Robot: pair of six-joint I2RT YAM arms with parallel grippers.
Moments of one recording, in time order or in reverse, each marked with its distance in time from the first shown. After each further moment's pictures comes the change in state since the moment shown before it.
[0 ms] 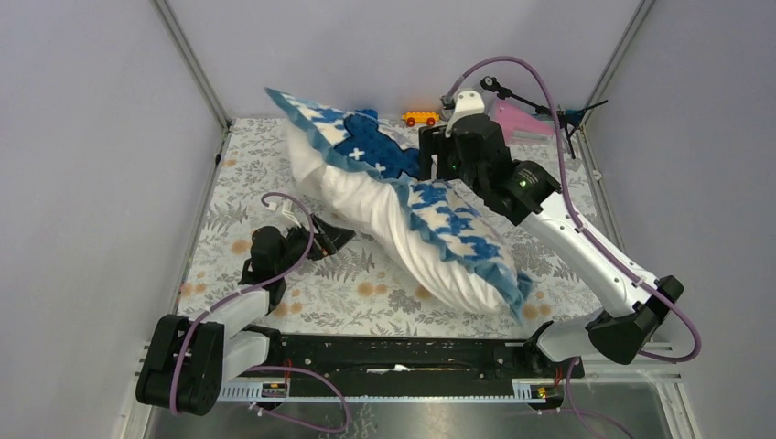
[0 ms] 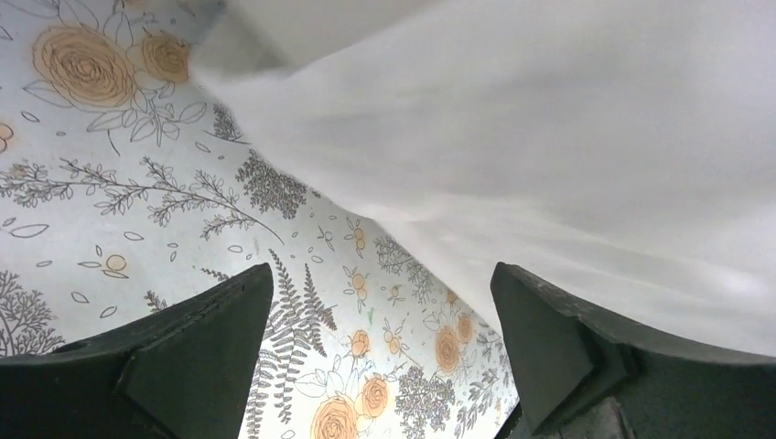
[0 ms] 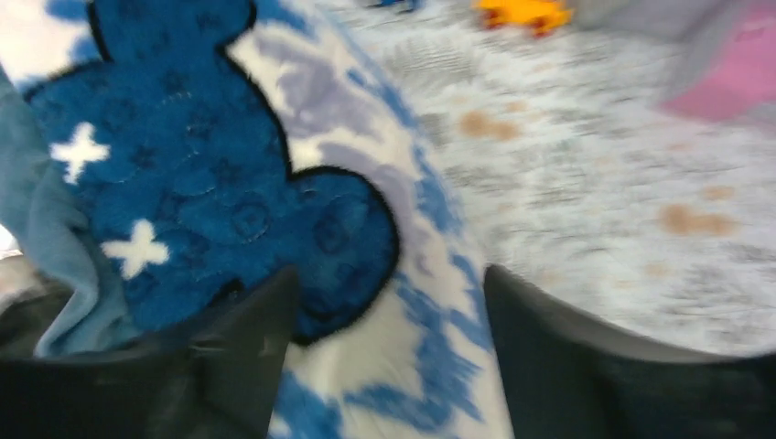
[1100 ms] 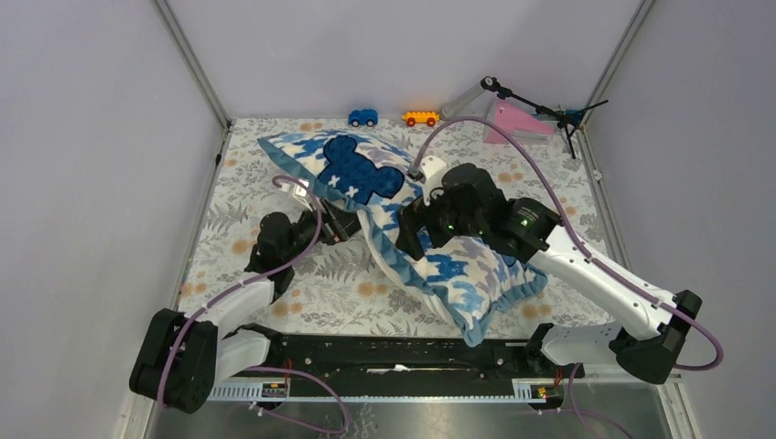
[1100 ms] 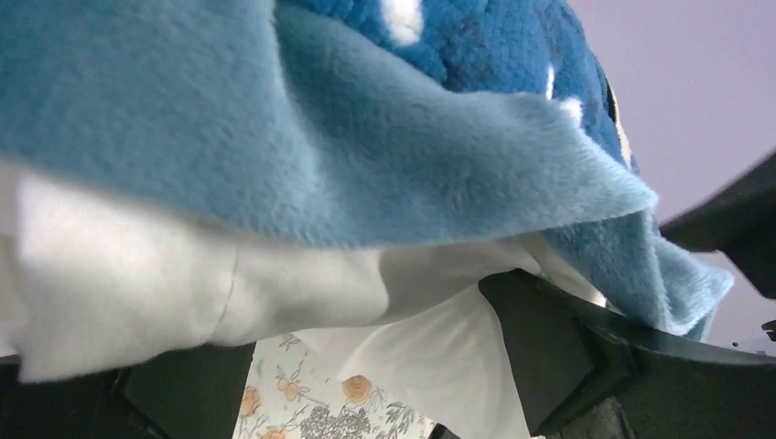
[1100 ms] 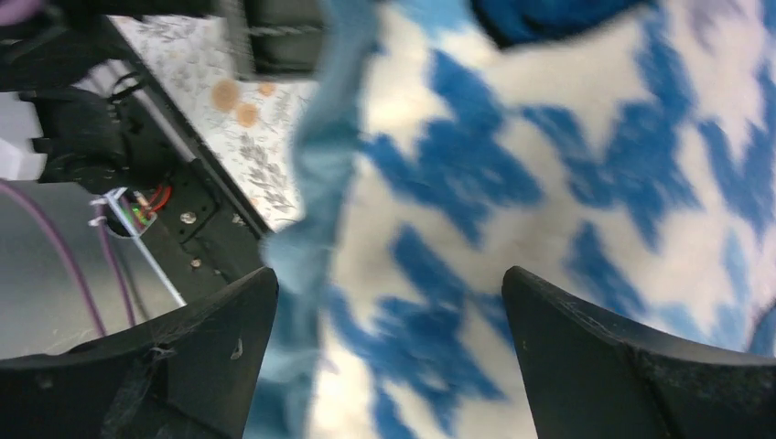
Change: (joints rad) left arm -0.118 -0.006 0.125 0.021 0.000 -0.098; right arm 0.111 -0.179 -0.293 -0.086 -0.375 -0.086
